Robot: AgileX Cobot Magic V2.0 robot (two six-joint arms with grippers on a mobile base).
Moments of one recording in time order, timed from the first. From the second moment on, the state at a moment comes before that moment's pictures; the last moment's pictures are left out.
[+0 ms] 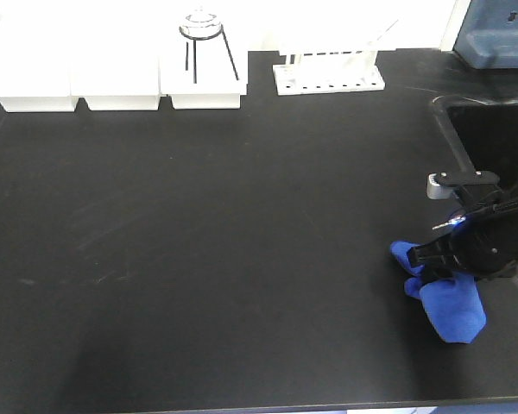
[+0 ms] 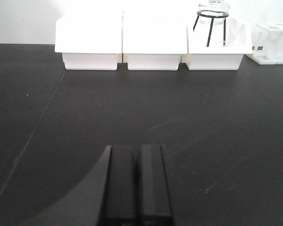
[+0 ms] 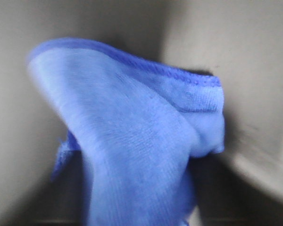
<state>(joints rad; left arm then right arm) -0.04 -0.01 0.03 0.14 0.28 -0.18 0.03 1.64 -0.79 0.14 0.67 -0.18</state>
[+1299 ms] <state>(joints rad) -0.04 -0.01 0.03 0.14 0.28 -0.18 0.03 0.26 -0.16 0.19 0.03 -0.23</state>
